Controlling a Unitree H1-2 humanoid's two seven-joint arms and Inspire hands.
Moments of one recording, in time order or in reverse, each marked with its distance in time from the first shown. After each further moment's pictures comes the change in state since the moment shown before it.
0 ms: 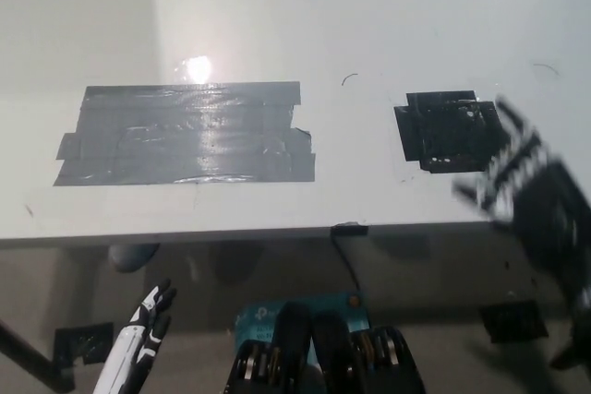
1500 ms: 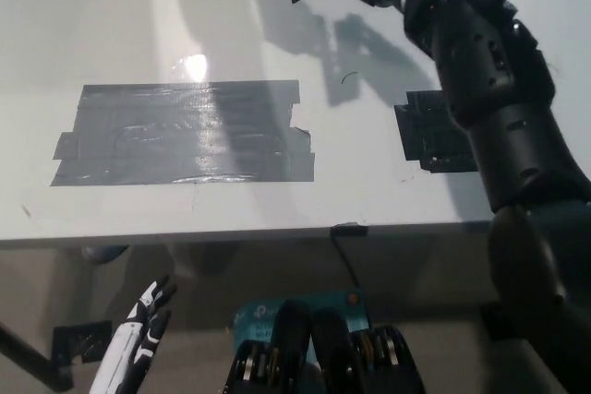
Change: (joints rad) left_arm 0.017 0.005 -0.004 -0.072 0.010 0.012 0.000; right_arm -1.132 0.103 -0.099 1.263 -0.001 0.000 -0.038
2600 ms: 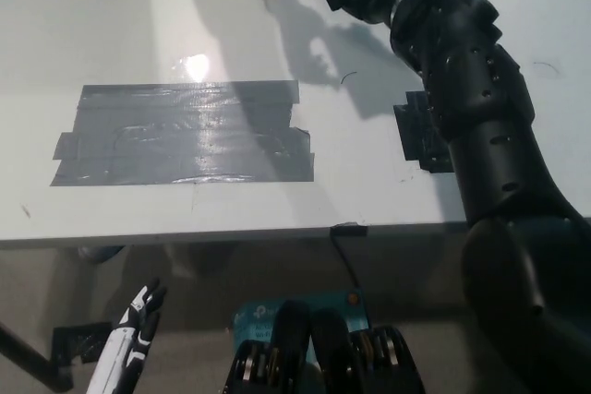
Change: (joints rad) left_arm 0.020 -0.023 0.024 -0.003 -0.020 0.006 0.006; right_arm 0.006 0.077 -0.131 0.013 0.115 0.032 -0.191
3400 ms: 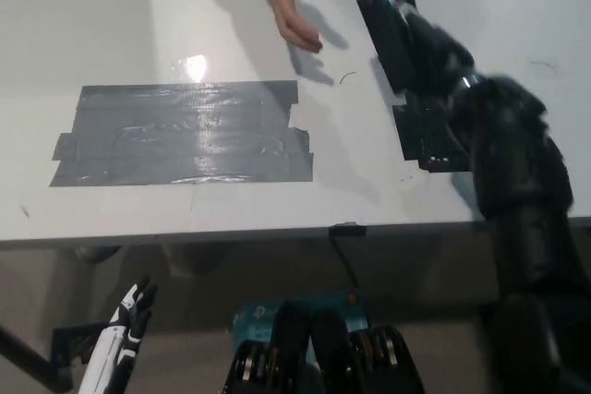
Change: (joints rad) left_arm 0.000 -0.002 0.022 0.002 -0.017 -0.001 0.010; right_arm 0.223 -0.027 -0.019 -0.170 -0.052 0.001 0.053
